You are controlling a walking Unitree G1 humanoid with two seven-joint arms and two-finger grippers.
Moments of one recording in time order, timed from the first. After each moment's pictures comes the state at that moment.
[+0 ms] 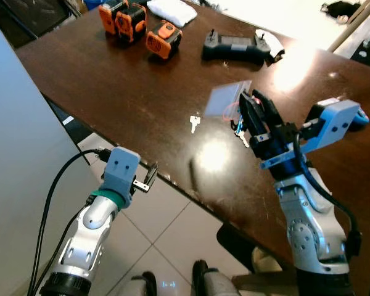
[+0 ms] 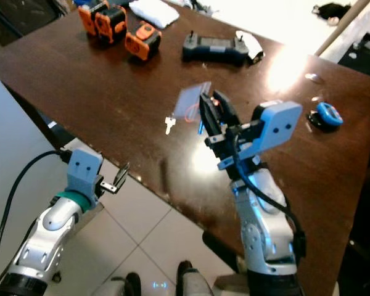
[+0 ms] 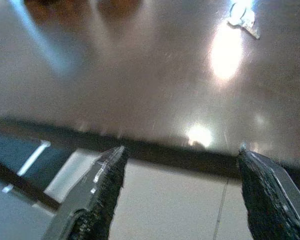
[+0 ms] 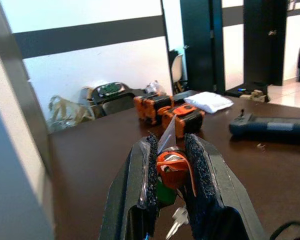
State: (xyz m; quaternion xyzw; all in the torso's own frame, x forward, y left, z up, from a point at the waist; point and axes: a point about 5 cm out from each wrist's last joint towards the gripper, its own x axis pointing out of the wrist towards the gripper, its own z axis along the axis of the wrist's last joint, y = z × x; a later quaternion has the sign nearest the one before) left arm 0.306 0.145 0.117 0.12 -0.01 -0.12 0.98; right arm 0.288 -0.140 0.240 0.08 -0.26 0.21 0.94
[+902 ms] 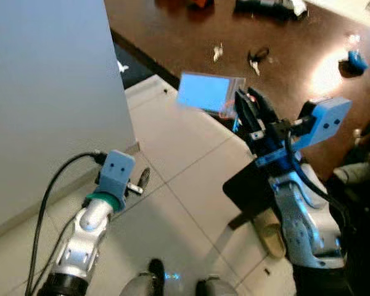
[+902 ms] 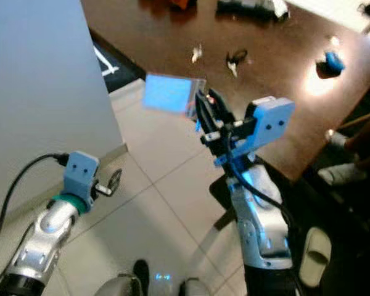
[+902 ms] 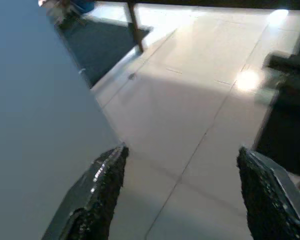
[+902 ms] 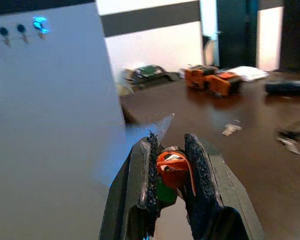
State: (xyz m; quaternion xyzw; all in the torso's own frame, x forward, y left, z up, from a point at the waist) left arm 0.307 0.144 0.109 0.12 0.00 -0.12 0.99; right arm 0.296 -0.146 0.233 0.07 -0.24 0.19 0.95
